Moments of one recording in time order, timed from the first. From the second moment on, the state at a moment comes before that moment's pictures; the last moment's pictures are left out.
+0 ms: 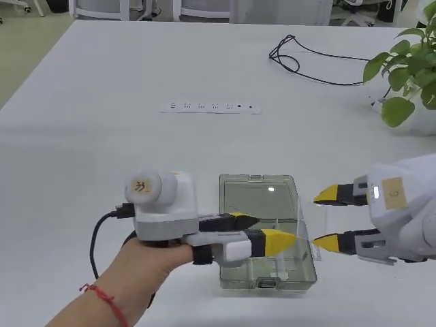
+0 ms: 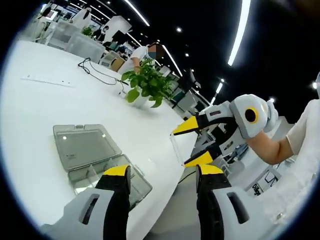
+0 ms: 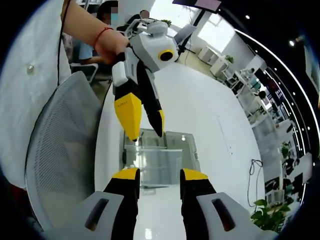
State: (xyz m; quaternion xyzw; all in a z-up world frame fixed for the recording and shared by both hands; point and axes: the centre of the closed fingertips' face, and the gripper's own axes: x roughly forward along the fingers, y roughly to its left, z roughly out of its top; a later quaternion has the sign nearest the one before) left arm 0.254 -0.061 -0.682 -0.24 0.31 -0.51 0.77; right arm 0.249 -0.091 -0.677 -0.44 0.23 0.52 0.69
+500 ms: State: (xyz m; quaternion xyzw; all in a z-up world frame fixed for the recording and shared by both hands) left arm 0.246 -0.083 -0.674 -0.28 0.32 -0.52 0.74; right arm 0.239 -0.079 -0.674 -0.46 0.23 0.52 0.68
